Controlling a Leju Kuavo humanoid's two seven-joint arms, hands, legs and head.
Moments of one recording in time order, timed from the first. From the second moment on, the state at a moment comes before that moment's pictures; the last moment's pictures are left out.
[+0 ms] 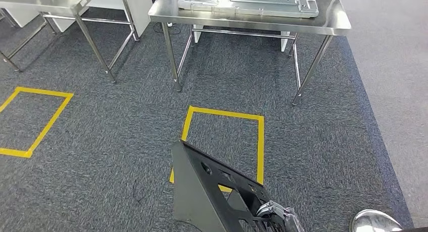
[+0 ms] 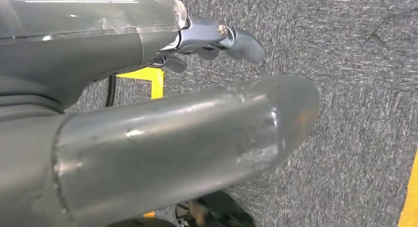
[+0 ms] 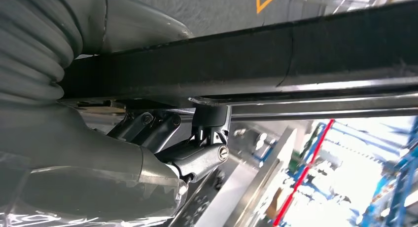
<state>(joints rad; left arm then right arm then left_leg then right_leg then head) -0.04 -0.06 0.63 -0.22 -0.62 0.09 -0.40 0.38 -0.21 0.41 -1.82 0.24 -0.34 -0.55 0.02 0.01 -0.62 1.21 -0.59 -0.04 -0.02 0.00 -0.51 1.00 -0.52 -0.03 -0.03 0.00</state>
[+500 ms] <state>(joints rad) -0.02 -0.04 0.66 -0.22 -0.63 0.09 -0.38 0.32 -0.21 0.42 -1.76 0.29 -0.41 -0.51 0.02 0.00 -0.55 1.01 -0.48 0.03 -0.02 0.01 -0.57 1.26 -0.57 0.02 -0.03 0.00</state>
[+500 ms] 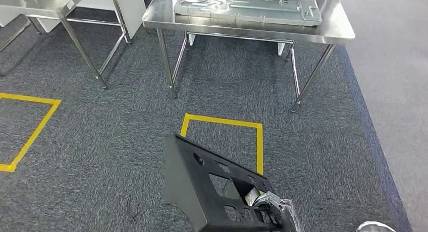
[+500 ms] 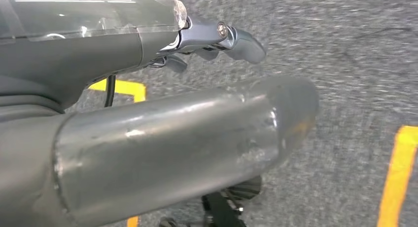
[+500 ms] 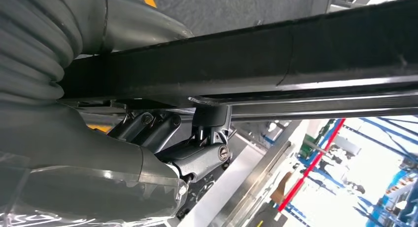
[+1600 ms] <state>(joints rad) -0.02 -0.01 0.70 -0.22 -0.72 0.06 -0.35 0.21 -0.19 0.30 -1.64 0.57 -0.50 -0.23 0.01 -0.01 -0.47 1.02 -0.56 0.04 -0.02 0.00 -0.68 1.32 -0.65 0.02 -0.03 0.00</state>
